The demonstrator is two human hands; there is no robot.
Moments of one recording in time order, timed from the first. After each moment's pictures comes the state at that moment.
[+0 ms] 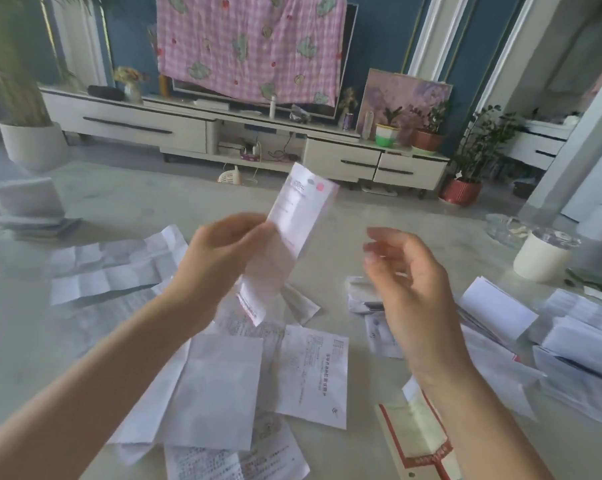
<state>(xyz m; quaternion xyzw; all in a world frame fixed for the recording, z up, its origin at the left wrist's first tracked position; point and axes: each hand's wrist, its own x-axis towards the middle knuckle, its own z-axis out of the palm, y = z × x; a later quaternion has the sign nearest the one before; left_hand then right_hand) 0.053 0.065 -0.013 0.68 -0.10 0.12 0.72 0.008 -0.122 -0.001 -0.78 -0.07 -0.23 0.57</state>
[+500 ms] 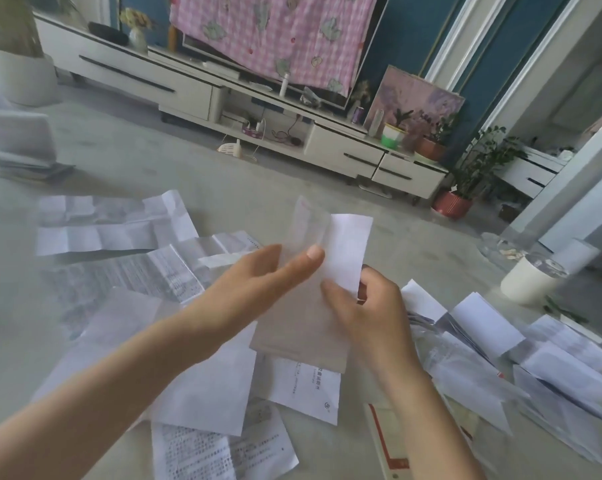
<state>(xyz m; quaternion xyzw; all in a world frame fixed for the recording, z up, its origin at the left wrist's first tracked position) 0.022 0.059 -0.032 0.72 -0.11 -0.07 0.68 0.025 -0.098 -0.032 -0.86 -0.05 -0.13 0.49</state>
